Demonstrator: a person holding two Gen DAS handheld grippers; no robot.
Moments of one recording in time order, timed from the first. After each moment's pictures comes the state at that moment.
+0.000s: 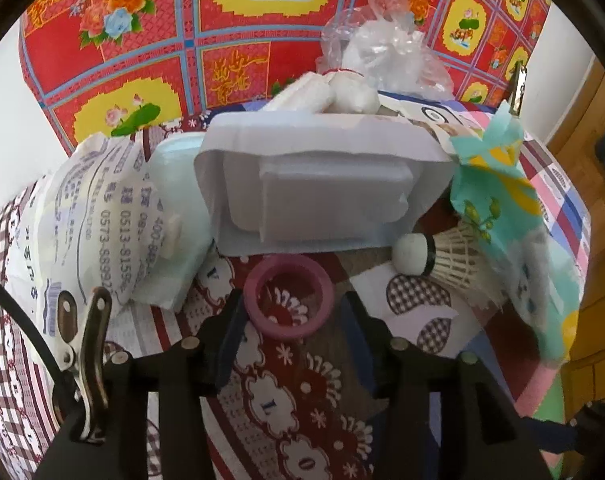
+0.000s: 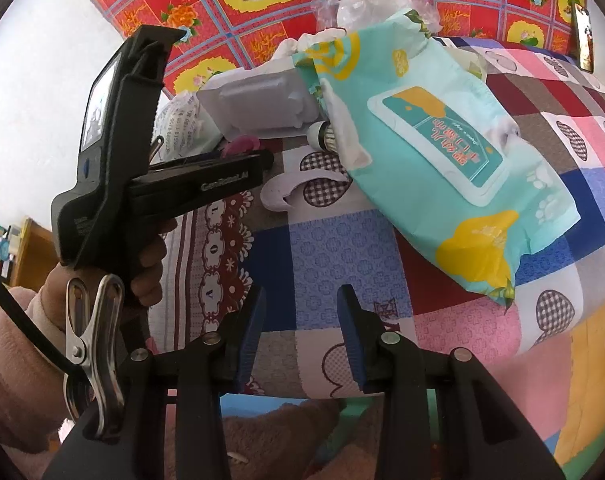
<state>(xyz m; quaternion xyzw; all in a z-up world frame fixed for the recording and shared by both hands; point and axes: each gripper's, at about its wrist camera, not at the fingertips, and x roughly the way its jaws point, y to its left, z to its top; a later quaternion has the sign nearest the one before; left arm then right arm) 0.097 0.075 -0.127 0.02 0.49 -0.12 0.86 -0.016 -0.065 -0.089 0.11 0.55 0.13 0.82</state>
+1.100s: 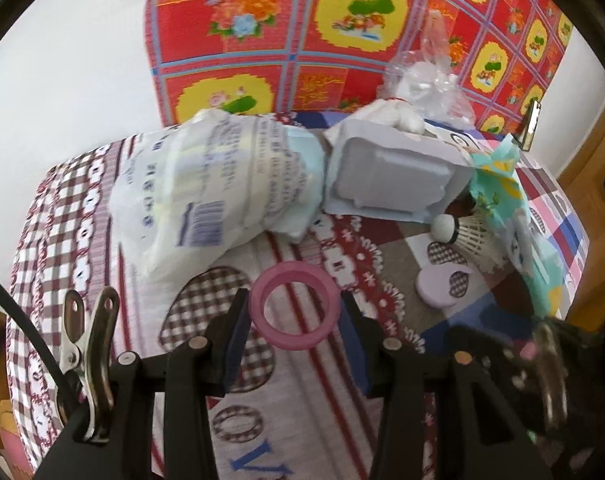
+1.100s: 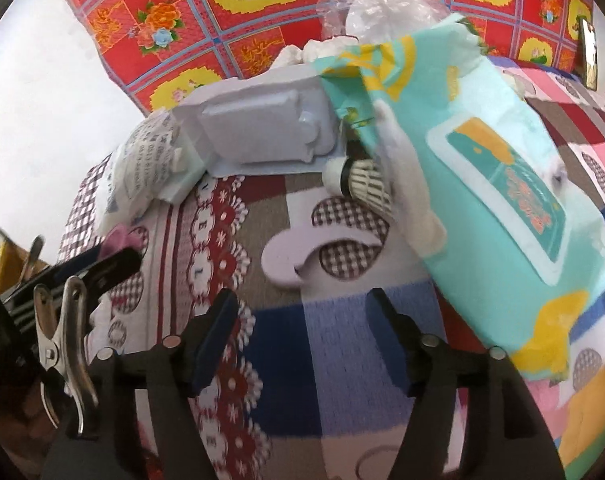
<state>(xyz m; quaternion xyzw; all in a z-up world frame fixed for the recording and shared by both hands) 0.041 0.156 -0.098 -0.02 0.48 -0.08 0.87 0.040 -0.026 -0.114 0.09 0.52 0.08 0.84</state>
